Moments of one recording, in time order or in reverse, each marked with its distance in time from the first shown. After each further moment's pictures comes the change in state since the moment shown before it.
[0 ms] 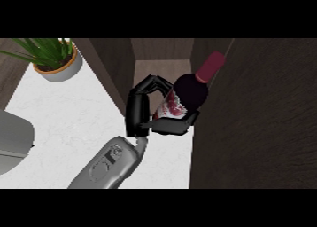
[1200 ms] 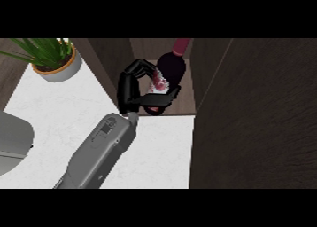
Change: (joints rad) left arm -0.150 0.002 0.186 0.330 0.148 -0.134 -0.165; right arm 0.050 0.005 -0.005 0.003 -0.012 0.029 -0.029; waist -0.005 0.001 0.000
